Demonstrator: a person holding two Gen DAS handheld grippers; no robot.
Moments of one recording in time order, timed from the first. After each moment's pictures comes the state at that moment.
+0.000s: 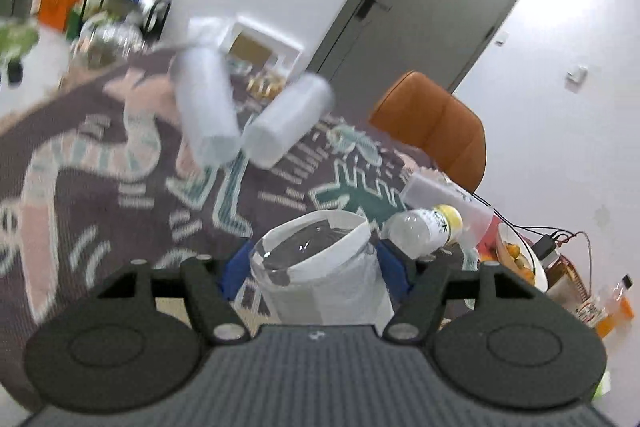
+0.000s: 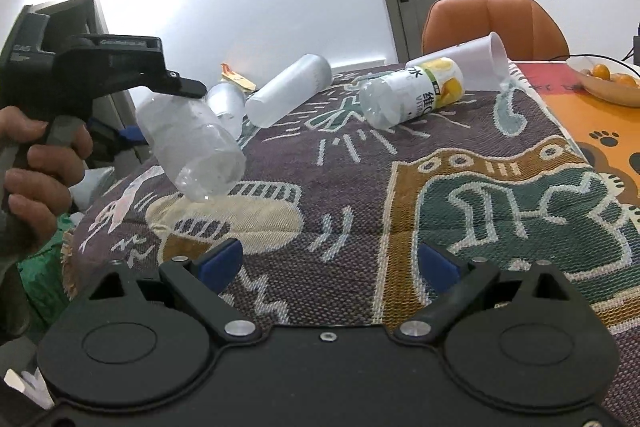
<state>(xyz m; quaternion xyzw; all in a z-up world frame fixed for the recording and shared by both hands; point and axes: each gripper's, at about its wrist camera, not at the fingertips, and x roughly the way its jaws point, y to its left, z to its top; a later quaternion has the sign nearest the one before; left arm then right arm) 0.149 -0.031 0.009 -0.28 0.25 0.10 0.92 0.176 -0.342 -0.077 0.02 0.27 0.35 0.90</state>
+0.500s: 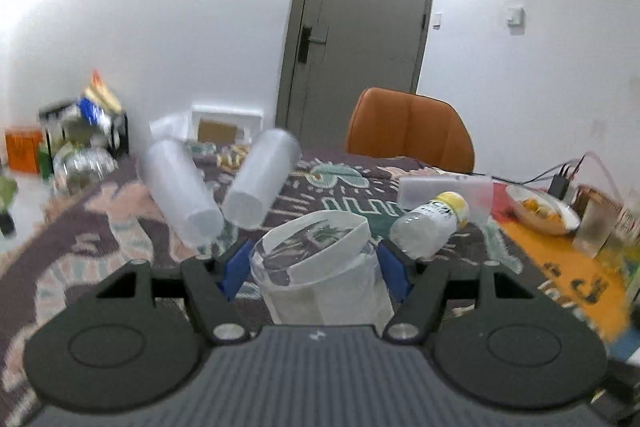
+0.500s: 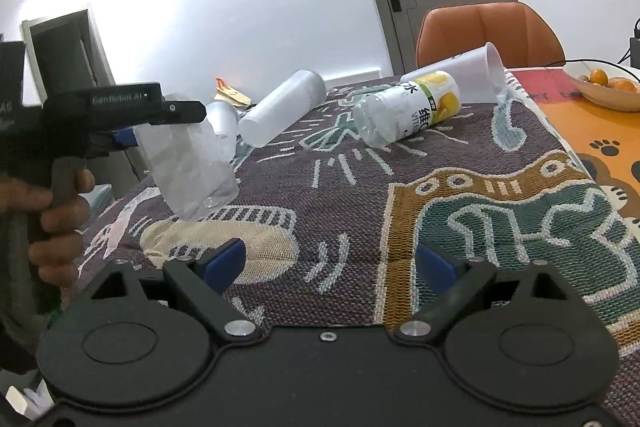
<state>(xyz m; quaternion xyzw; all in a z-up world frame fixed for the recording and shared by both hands) 0.148 -0.063 -0.002 -0.07 0.19 0.08 0.98 0.190 -0.335 -0.073 0.04 0.26 0.34 0.90</state>
